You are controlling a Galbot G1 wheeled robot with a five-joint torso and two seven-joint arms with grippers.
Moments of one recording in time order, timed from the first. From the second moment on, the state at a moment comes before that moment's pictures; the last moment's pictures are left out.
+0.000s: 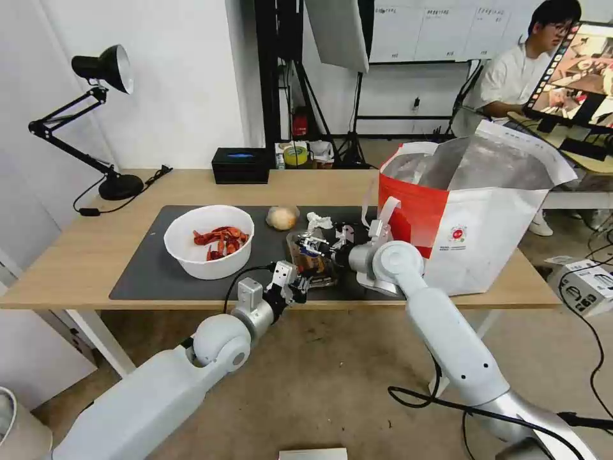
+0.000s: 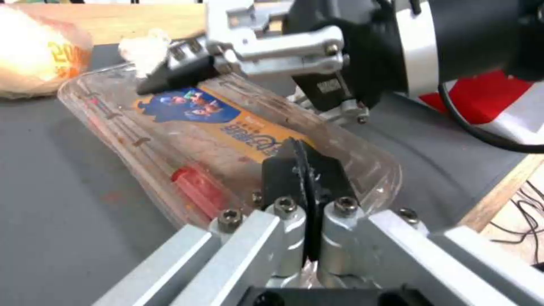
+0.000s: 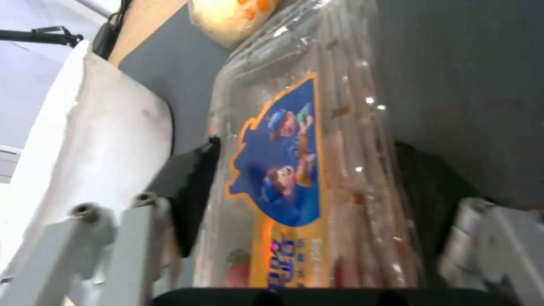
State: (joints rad) left arm 0.78 -0.93 0.24 -1.83 -0.77 0.20 -0.12; right arm -0.60 1.25 0.05 1.56 1.51 -0.72 0.50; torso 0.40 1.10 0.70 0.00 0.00
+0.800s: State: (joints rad) left arm 0.80 -0.90 0.21 -1.86 -0.78 0.20 -0.12; right arm -0.63 1.22 0.05 1.59 1.51 -0.72 0.50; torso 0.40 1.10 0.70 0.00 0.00
